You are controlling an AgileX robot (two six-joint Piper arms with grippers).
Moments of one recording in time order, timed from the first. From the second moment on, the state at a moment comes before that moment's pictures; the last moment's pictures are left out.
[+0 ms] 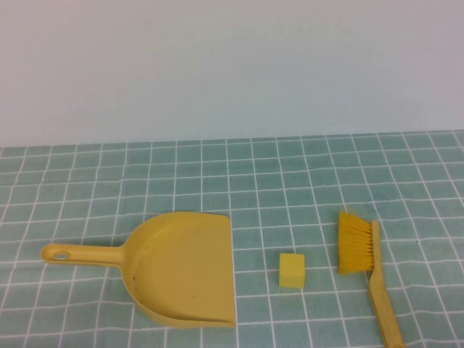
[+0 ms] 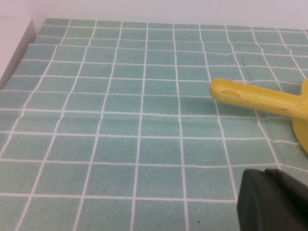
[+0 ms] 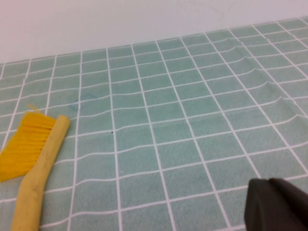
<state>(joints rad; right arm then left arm) -0.09 -0.01 0.02 0.00 0.40 0.10 -0.09 -0.01 0.00 0.32 0.39 -0.20</state>
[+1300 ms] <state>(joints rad) -0.09 -0.01 0.02 0.00 0.41 0.10 -0.09 -0.01 0.00 0.28 -0.03 -0.75</state>
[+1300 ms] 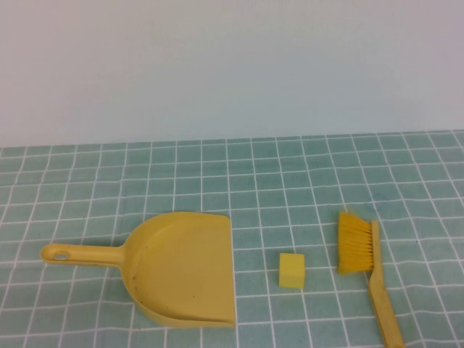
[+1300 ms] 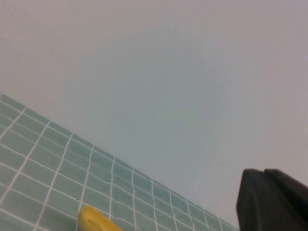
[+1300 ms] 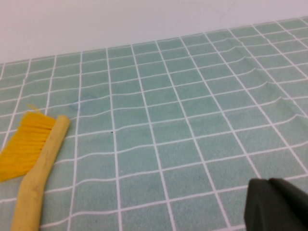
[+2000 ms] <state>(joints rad) -0.09 -0.01 0.03 0.38 0.28 0.16 -0.09 -0.01 0.00 0.28 -0.16 -0.75</state>
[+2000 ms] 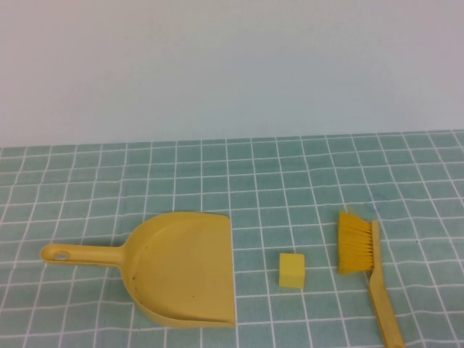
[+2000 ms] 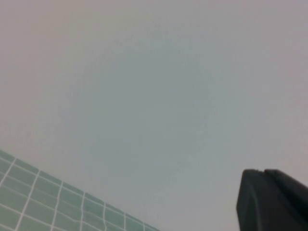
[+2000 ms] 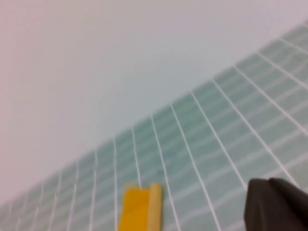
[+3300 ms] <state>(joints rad) -0.09 0.07 -0.24 0.13 0.07 -0.03 -0.10 0.42 -0.50 1.77 -0.37 -1.80</state>
